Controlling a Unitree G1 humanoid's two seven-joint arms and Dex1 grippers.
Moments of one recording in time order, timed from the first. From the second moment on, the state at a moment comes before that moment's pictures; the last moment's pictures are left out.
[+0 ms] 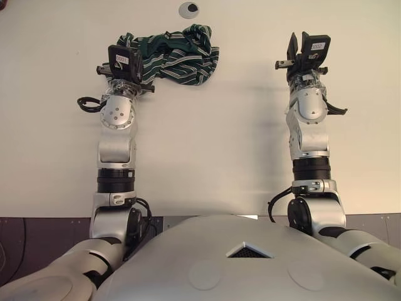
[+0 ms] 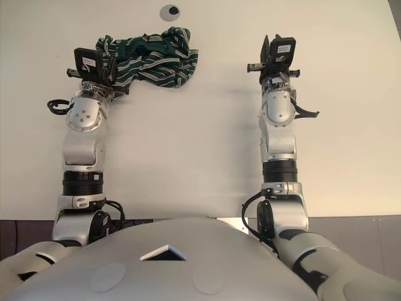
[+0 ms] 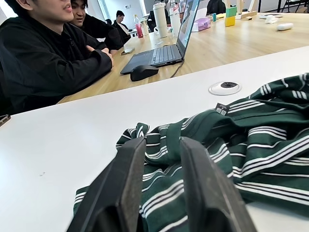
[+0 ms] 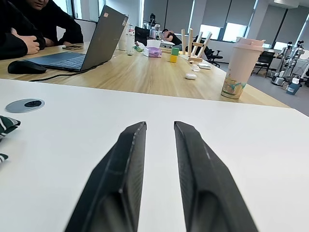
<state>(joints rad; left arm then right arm) -0.18 0.20 0.04 0.05 0.06 0.28 -0.05 -0.28 -0.09 -0.06 0.28 -0.05 -0.02 -0.03</state>
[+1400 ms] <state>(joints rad) -0.39 0.32 -0.08 0.49 0.08 0.27 -0.37 -0.31 -0.09 -0.04 0.31 -0.05 -0.03 -0.02</state>
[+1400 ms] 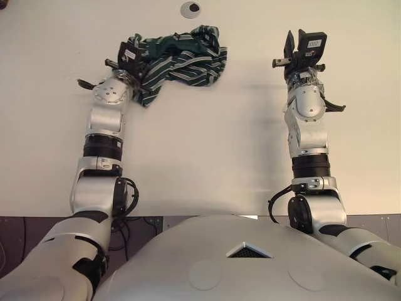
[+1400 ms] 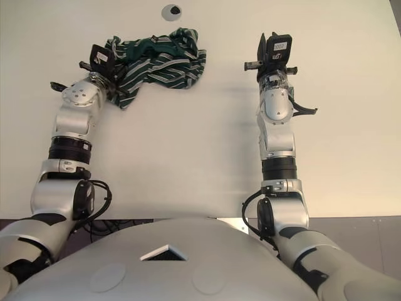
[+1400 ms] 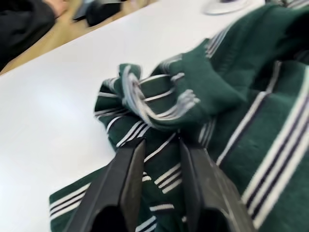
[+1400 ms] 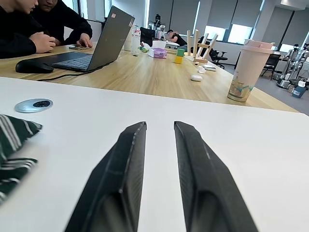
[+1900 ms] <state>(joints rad) -0.16 0.42 -0.20 -0.06 0.00 0.53 -0.62 -0.46 -0.31 -0.04 0.22 0.12 0.12 0.47</state>
